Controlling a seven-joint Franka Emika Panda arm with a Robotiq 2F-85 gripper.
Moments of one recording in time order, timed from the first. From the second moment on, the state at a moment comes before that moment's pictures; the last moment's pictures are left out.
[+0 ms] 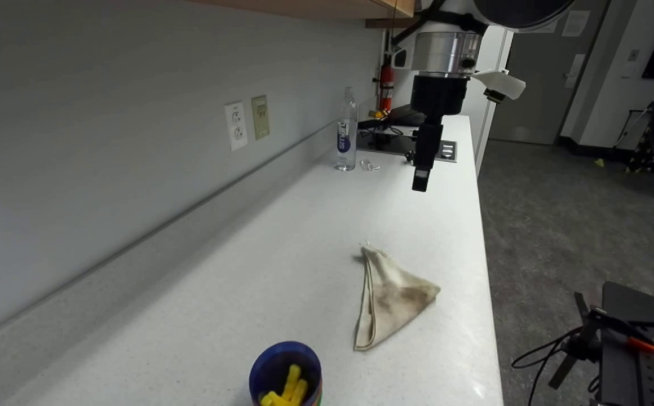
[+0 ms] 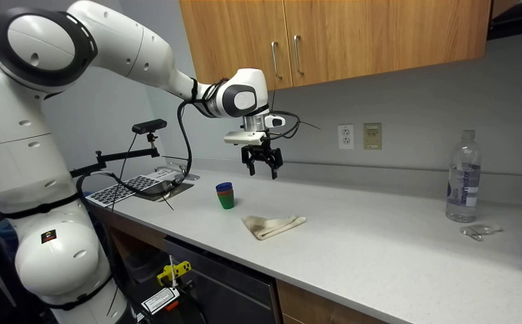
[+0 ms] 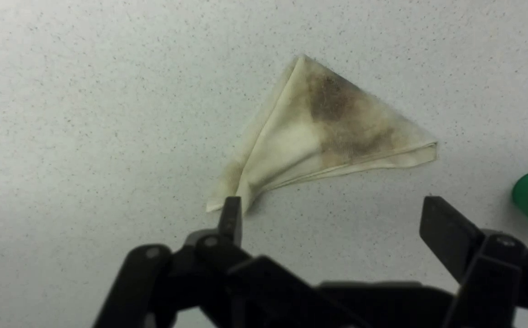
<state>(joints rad) 0.10 0.00 0.04 -2.10 0.05 2.12 -0.22</state>
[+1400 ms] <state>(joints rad) 0.10 0.21 0.07 -2.07 0.01 2.29 -0.18</state>
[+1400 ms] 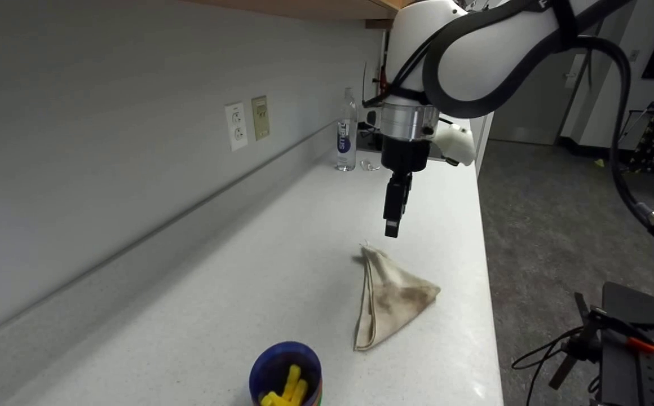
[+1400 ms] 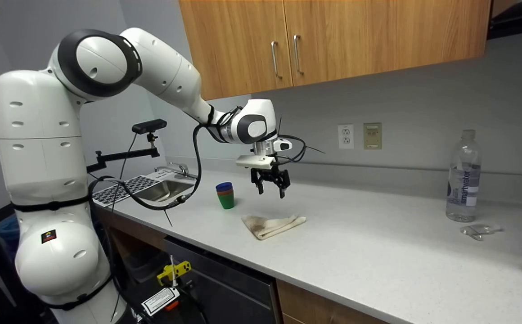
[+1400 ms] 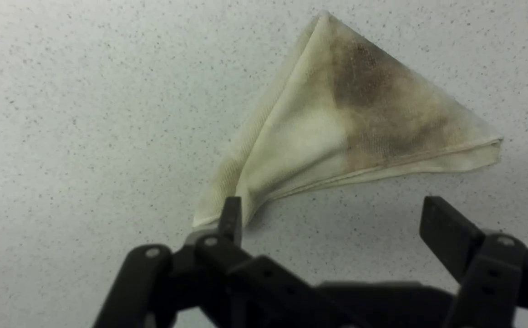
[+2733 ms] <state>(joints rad) 0.04 0.55 0.07 -1.82 0.14 2.29 -0.09</state>
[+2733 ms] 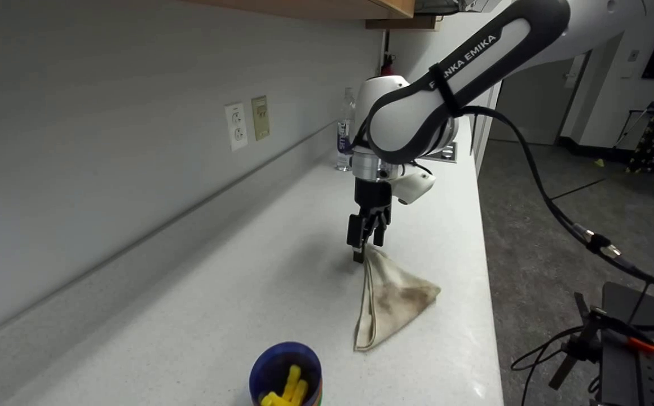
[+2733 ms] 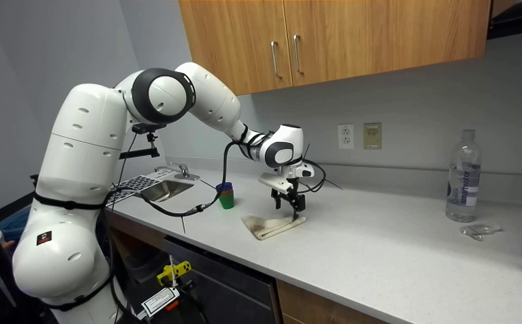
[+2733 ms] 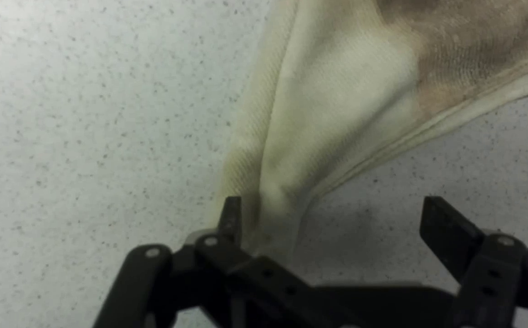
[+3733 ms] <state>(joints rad) 0.04 0.60 0.09 -1.79 0.17 2.29 -0.09</state>
